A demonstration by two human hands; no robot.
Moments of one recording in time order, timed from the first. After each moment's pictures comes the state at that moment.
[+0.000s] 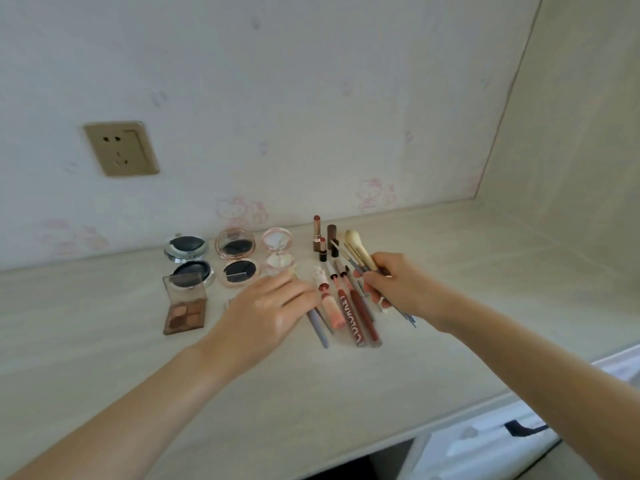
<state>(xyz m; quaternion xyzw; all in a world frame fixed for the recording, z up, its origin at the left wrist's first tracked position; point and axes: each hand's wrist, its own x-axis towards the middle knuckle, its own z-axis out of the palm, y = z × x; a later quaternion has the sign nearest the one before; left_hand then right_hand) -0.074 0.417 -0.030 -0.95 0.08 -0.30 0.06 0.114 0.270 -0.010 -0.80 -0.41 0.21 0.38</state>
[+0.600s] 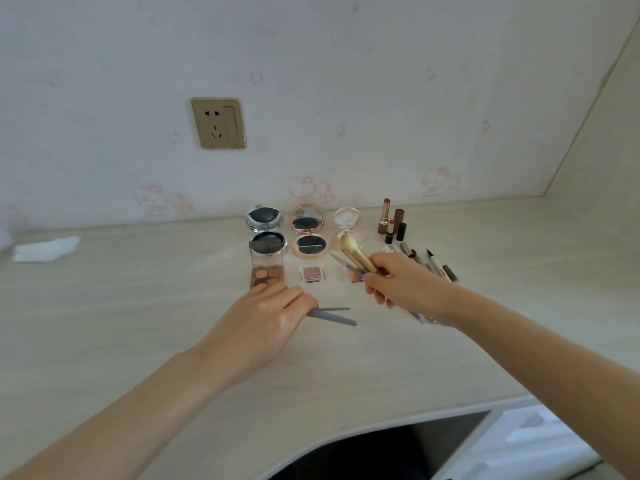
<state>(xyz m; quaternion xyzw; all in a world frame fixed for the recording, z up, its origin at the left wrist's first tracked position) -0.188 0.443 -0.046 -0.97 -0.04 -0.23 0.08 0.024 0.328 -0.018 -0.76 -0.49 0.27 0.32</state>
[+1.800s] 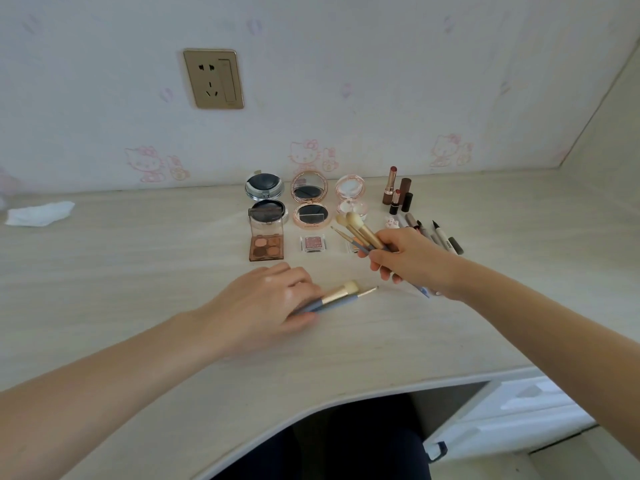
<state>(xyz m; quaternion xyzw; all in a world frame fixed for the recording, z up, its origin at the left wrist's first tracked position) -0.188 0.446 -0.058 -0.99 -0.05 -0.10 -0.01 0.036 0.326 -0.031 -0.76 -0.49 0.29 0.33</state>
